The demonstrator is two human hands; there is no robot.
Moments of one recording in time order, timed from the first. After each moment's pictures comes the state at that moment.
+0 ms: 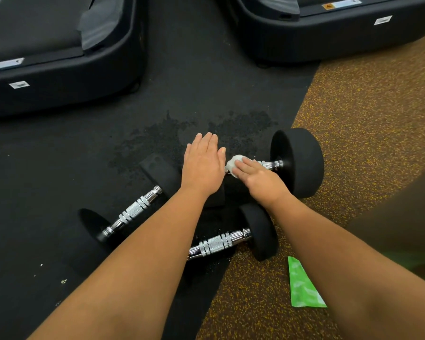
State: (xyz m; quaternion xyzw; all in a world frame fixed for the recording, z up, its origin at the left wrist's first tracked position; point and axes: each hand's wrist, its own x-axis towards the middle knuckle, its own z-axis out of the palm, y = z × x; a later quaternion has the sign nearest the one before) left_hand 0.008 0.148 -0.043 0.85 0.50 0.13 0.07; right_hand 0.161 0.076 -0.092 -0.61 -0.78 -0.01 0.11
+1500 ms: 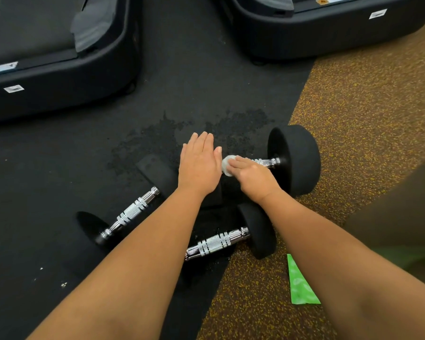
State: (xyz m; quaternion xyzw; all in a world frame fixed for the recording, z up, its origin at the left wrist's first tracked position) left_hand 0.009 0.149 -0.044 0.85 0.50 0.13 0.06; right_hand 0.153 0.088 -0.091 -0.62 -0.77 0.03 0.14
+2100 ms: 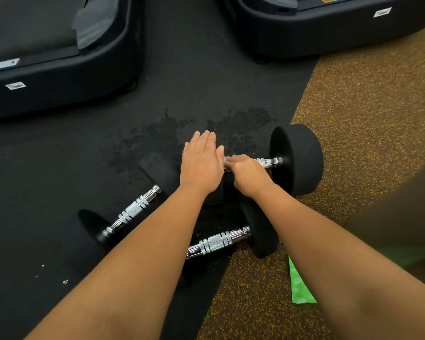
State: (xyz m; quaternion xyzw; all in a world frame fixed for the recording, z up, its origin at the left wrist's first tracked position) left_hand 0.009 0.148 -0.042 0.85 0.50 0.12 0.07; right_hand 0.140 0.100 -0.079 -0.66 -0.74 0.08 0.14
